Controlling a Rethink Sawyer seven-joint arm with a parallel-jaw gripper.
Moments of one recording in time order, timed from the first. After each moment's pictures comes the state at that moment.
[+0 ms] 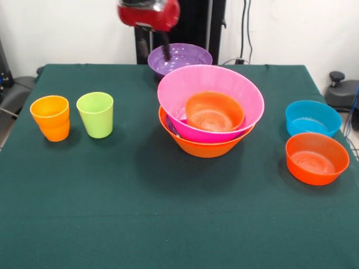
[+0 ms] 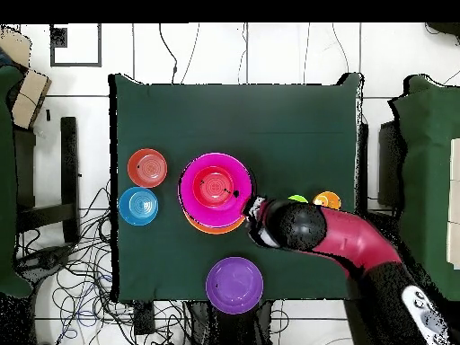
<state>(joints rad) -0.77 -0.88 0.40 1.99 -0.18 0.61 2.05</state>
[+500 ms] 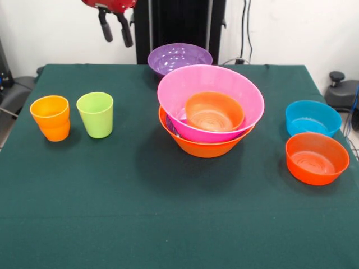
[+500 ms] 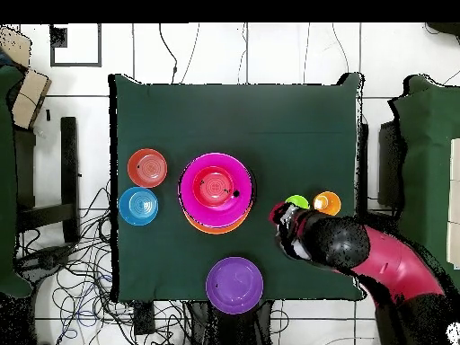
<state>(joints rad) -0.89 -0.94 0.41 2.02 -0.17 0.61 2.05</state>
